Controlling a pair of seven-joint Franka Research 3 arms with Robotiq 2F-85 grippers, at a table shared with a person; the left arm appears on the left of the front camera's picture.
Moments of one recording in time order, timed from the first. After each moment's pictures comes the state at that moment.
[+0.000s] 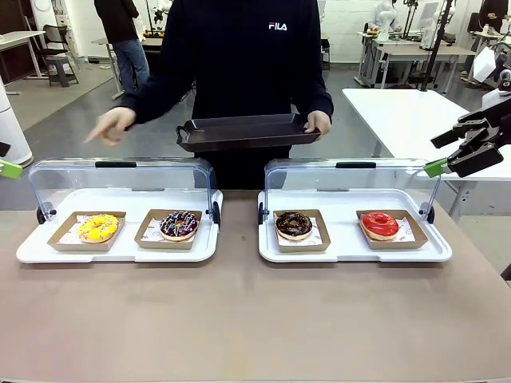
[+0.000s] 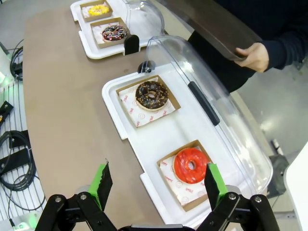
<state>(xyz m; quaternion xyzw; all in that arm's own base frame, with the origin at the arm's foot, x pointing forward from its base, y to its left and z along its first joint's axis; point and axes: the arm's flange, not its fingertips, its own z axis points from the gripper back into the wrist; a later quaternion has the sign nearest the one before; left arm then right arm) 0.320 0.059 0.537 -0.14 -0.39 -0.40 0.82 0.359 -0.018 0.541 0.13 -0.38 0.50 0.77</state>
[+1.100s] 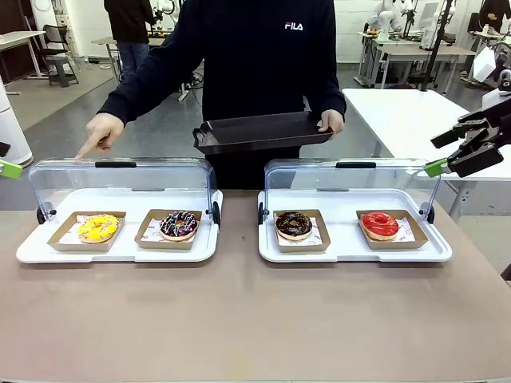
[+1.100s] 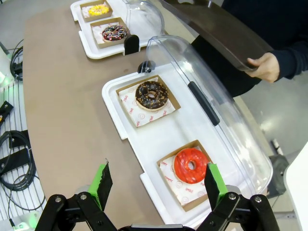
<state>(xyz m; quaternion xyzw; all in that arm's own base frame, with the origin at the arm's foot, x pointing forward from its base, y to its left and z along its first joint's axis) 0.320 0.059 0.537 -0.14 -0.39 -0.40 0.82 0.359 -0.018 0.541 0.13 -0.38 0.50 0.77</state>
